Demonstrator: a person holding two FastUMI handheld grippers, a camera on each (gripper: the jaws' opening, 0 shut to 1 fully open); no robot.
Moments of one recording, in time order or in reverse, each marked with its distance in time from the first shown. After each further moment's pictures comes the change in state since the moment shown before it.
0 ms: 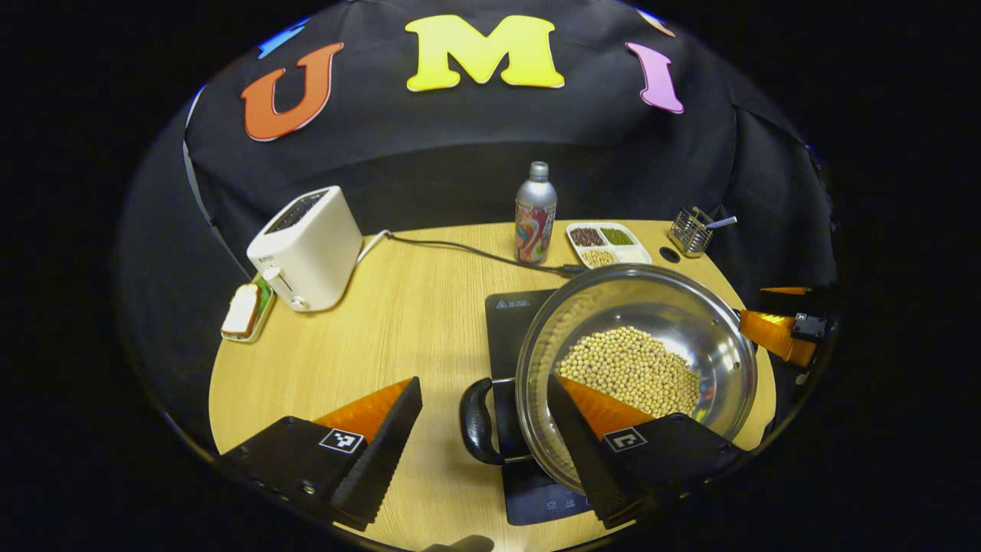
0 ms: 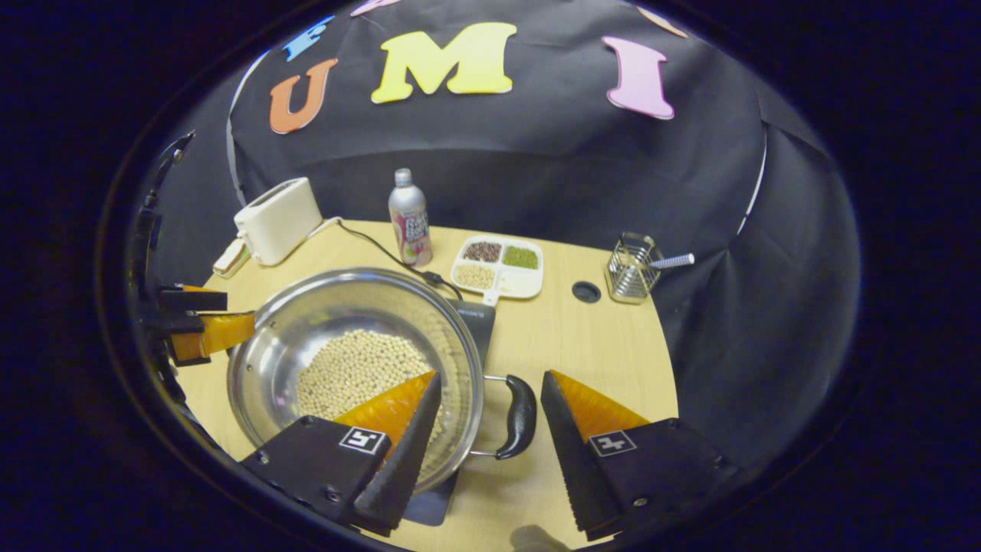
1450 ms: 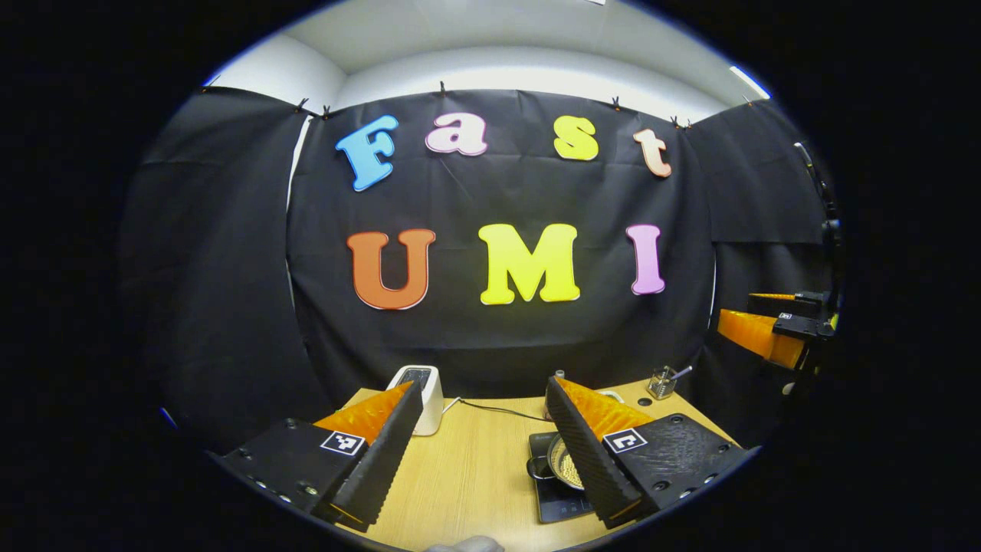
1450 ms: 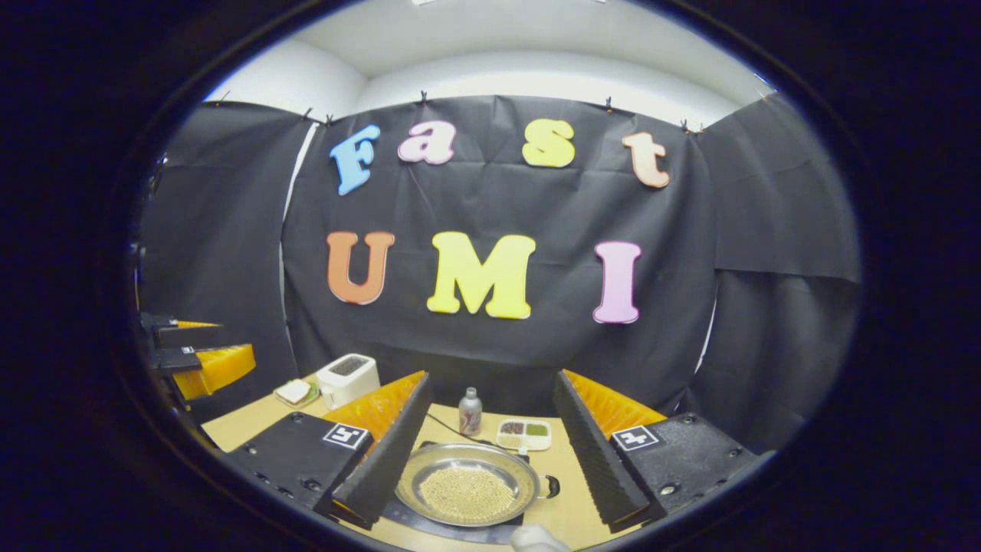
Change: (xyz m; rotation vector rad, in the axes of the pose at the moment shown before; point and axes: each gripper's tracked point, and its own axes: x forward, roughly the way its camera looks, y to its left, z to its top) left arm -0.333 0.071 0.100 -0.073 -0.677 0.079; right arm -0.319 0.108 0.154 0.032 -0.701 -0.005
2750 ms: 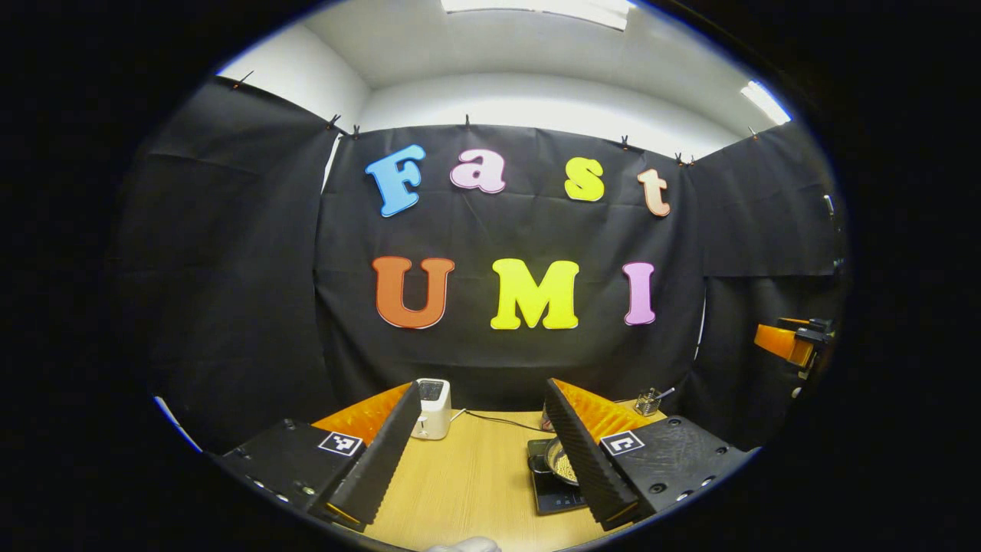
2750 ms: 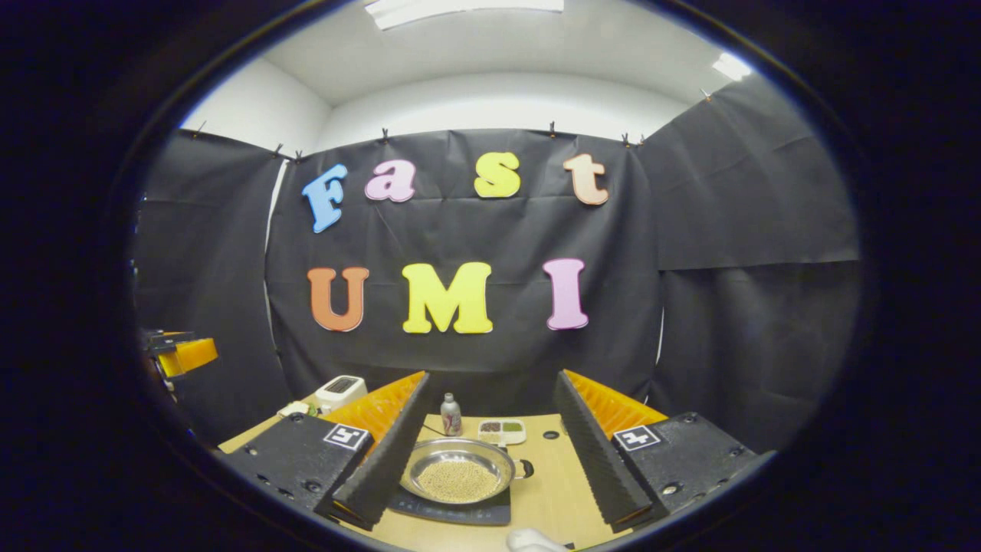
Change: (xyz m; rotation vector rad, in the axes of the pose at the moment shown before) left arm -0.065 -0.258 0.026 -0.033 -0.074 -0.003; right arm -0.114 -0.052 0.017 0.063 -0.054 -0.115
